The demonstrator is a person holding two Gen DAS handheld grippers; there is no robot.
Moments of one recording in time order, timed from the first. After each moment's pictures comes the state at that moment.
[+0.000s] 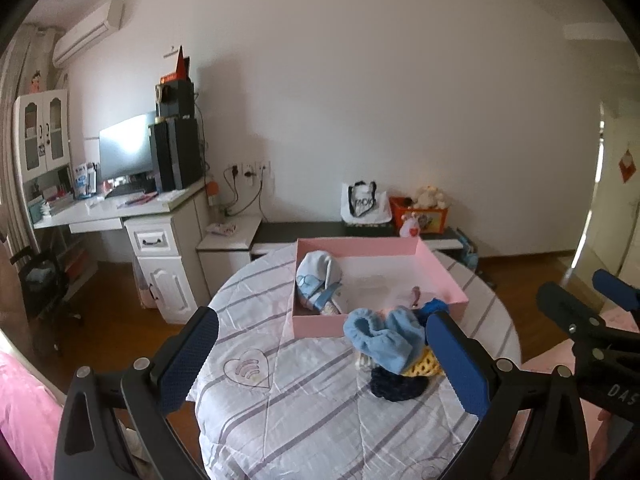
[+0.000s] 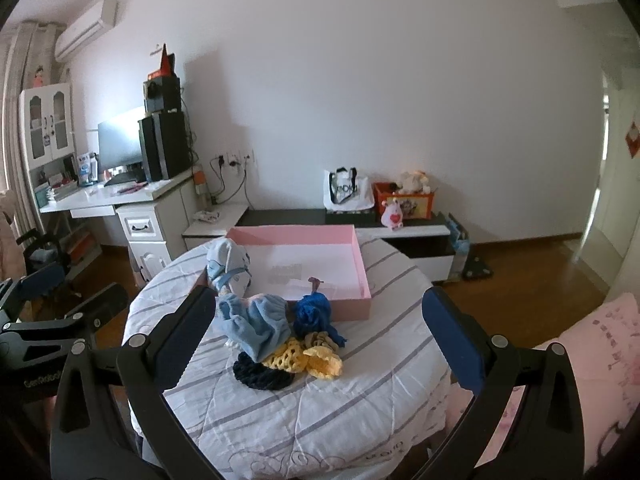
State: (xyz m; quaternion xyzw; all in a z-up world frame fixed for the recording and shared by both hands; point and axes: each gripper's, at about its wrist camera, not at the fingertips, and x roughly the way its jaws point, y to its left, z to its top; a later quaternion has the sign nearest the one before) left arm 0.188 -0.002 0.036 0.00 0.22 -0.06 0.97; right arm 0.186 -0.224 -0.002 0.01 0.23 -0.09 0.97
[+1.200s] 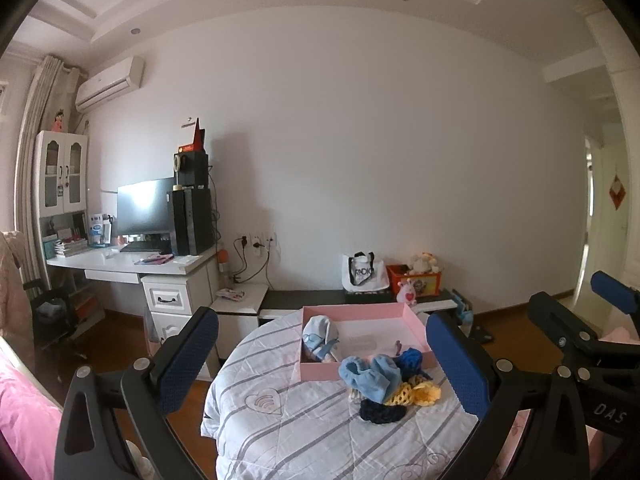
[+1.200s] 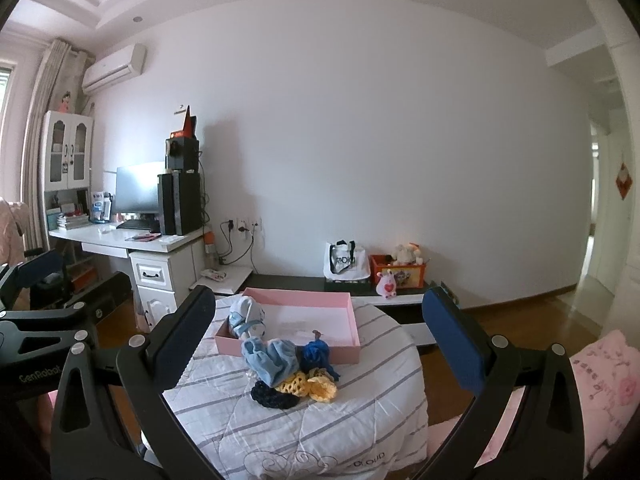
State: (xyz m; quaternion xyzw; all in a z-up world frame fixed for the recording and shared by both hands) left arm 0.064 -0.010 0.048 -0.01 0.10 -0.04 0.99; right arm 0.087 -0.190 0.049 -0.03 0.10 -0.09 0.99
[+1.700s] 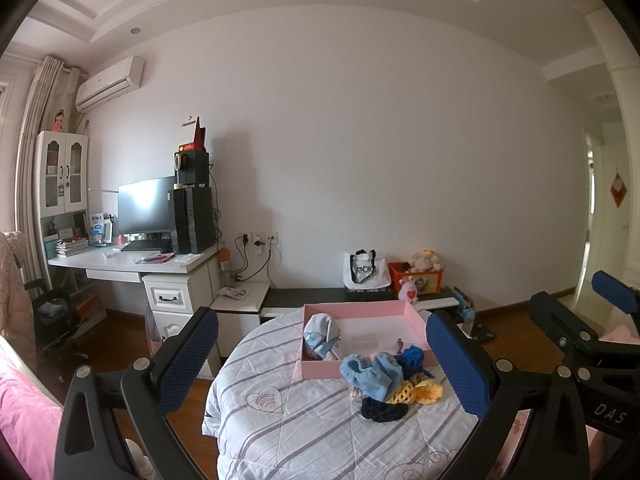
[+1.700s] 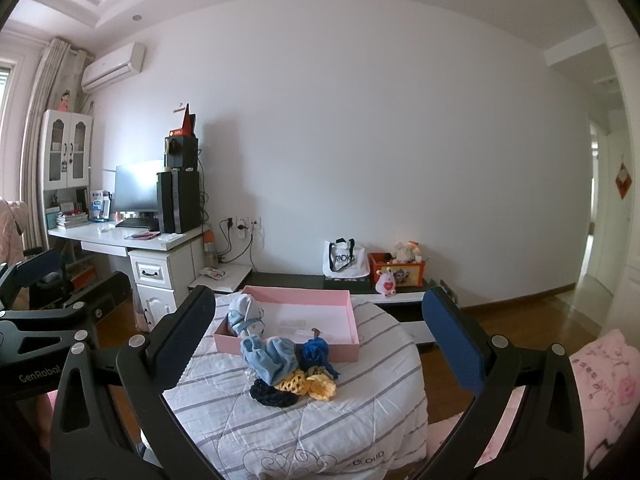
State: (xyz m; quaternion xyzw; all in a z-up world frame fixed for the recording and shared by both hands) left arm 0.063 -0.011 0.047 0.00 0.11 -0.04 0.99; right arm 0.086 -0.191 0.049 -0.03 0.11 -0.09 0.99
